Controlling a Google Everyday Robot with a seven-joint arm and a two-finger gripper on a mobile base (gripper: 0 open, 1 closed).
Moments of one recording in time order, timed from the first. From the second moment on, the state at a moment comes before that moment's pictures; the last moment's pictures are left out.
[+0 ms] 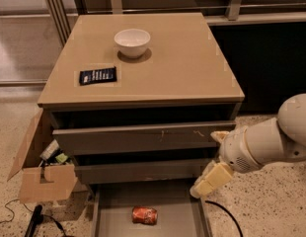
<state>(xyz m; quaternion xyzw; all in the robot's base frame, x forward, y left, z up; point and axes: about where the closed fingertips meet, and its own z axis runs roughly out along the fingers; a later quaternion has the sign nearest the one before) 0.424 -0.131 0.741 -0.48 0.81 0.21 0.26</state>
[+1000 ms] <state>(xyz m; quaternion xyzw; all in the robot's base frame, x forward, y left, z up) 0.446 -0.118 0.619 -0.53 0.77 0.20 0.29</state>
